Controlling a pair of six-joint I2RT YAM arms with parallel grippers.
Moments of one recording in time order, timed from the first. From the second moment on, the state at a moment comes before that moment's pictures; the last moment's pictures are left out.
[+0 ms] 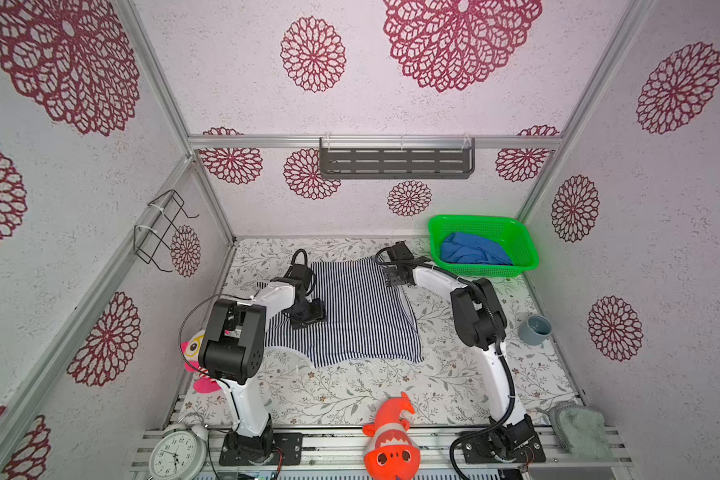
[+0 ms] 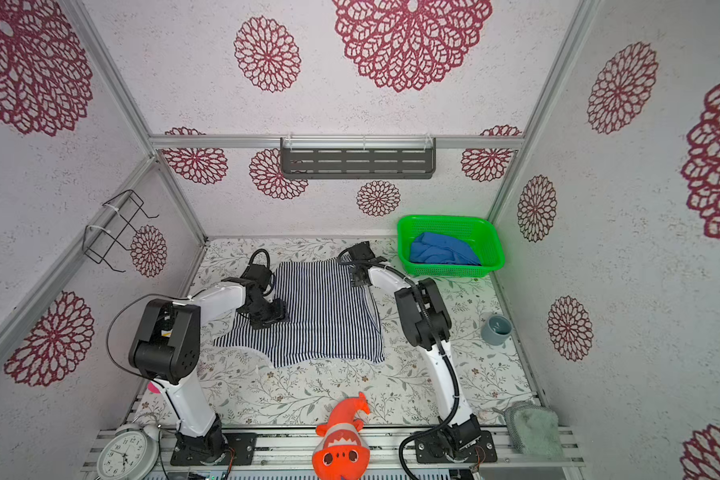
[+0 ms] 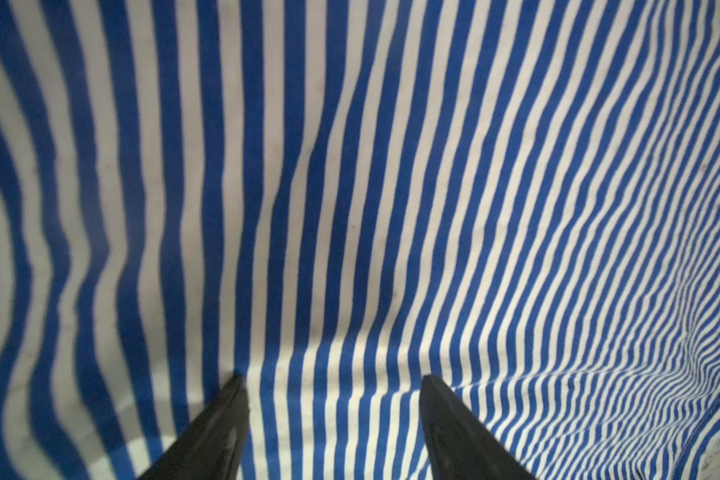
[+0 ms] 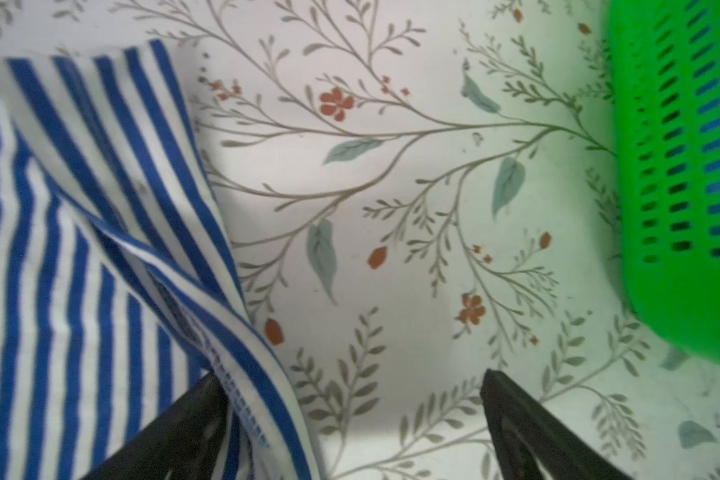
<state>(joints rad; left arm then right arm) -0.20 1.88 1.18 -0.66 0.17 -0.41 0.48 2.34 1.85 -0.51 0.37 0.26</state>
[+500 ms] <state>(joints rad) -0.20 1.87 1.18 -0.67 0.14 -0.41 0.46 2.15 1.71 -0.50 0.33 0.21</state>
